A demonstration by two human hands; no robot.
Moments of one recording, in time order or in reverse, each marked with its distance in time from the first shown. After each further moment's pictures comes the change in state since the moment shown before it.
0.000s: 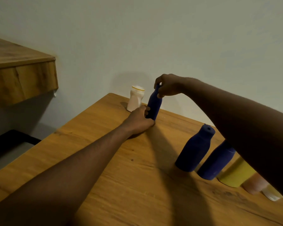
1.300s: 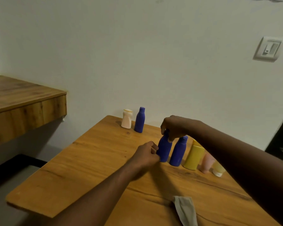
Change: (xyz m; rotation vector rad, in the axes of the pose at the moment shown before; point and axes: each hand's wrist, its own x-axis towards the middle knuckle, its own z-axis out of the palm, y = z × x) left_hand -0.174 0.080 0.061 -0.063 -0.059 -0.060; right_hand -0.215 0.006 -0.009 -0.235 -0.122 -0.010
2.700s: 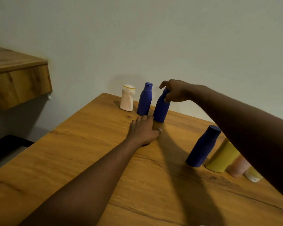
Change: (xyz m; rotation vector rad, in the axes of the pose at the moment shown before) left_hand 0.163 -0.068 -0.013 0.654 0.112 0.167; right_hand 0.170 0.039 0.012 0.270 0.133 0.062
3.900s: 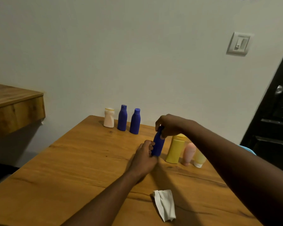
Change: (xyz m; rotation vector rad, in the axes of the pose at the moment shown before) left_hand -0.142 0.122 0.001 -0.689 0.007 -0.002; right_hand -0.194 0.022 -0.016 -0.114 -0.050 0.033
